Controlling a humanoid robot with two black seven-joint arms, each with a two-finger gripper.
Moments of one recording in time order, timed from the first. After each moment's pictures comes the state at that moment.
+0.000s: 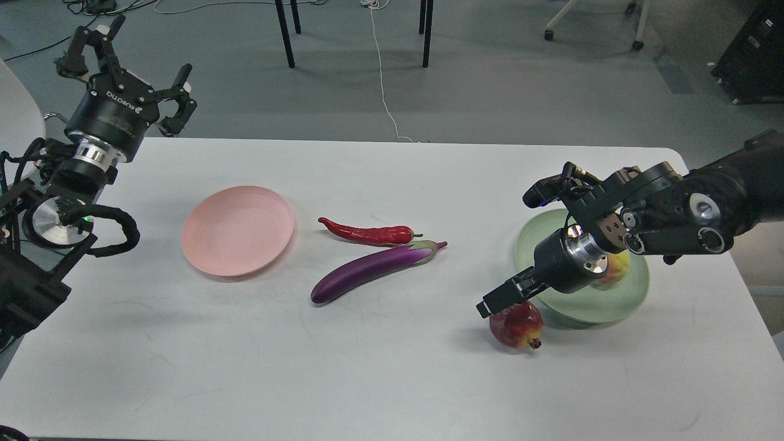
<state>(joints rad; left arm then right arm) -0.68 0.54 -0.82 -0.89 -0.14 -0.47 -0.36 1.70 -0.24 -1.11 1.29 -0.73 0.31 0.49</state>
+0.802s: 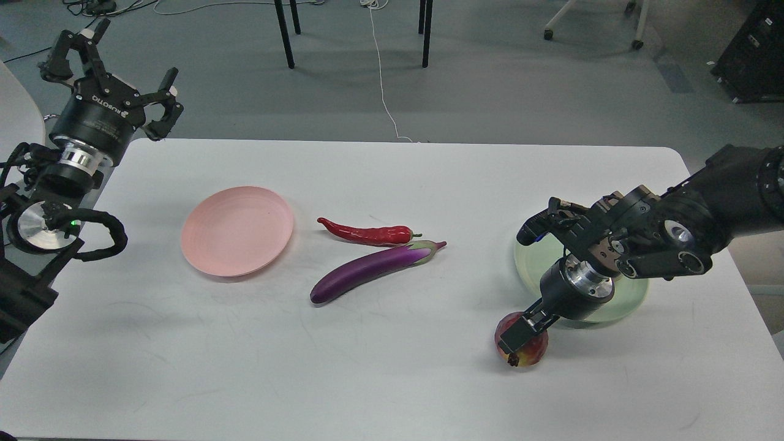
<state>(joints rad) -0.66 0.57 -0.83 -0.89 -0.14 -0.48 -0.36 1.71 -0.16 -1.21 1.30 -0.78 0.32 0.48</state>
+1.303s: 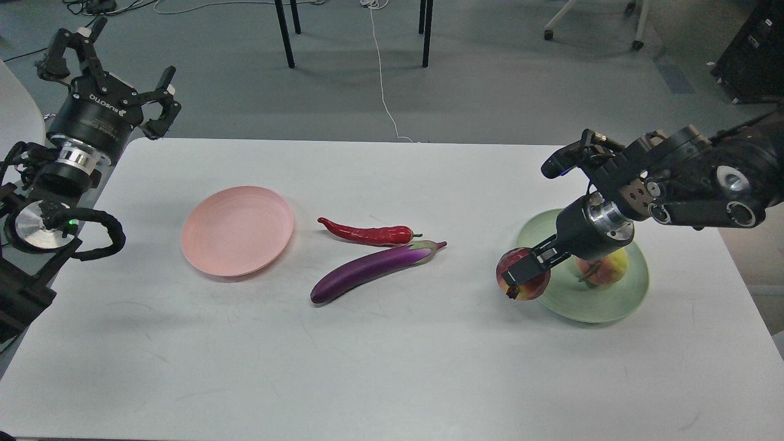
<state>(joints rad) -0.66 0.57 -0.83 -0.89 -0.14 -0.47 -0.36 1.82 -0.34 -1.15 1.26 -0.79 0.32 0.49</state>
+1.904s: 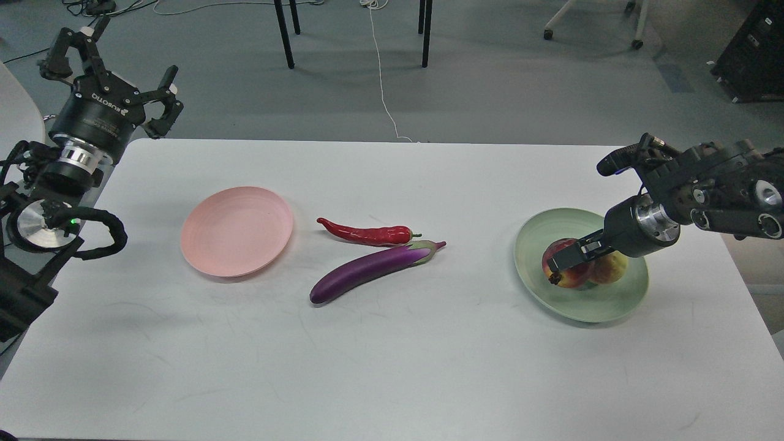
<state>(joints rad) -0.67 0.57 -0.83 -0.89 -0.14 -0.48 -0.36 1.66 -0.41 -1.11 1.09 -0.79 0.32 0.48</state>
